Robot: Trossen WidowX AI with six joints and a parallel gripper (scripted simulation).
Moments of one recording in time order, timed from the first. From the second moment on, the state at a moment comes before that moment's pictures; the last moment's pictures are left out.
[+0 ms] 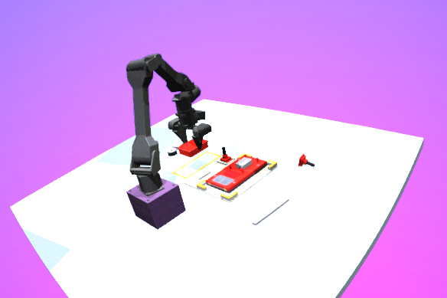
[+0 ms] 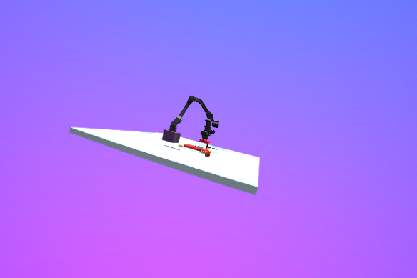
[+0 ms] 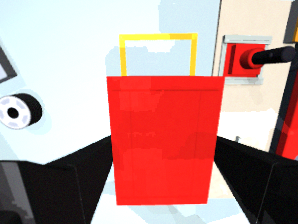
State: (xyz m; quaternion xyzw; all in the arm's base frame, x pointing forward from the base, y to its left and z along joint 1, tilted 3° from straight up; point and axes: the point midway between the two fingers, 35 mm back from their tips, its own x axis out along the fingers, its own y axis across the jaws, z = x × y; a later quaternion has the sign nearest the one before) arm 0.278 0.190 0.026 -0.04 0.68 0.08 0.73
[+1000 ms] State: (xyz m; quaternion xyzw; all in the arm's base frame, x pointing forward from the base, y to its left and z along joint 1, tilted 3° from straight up) arm 0.278 0.190 -0.004 -0.04 0.68 0.08 0.73
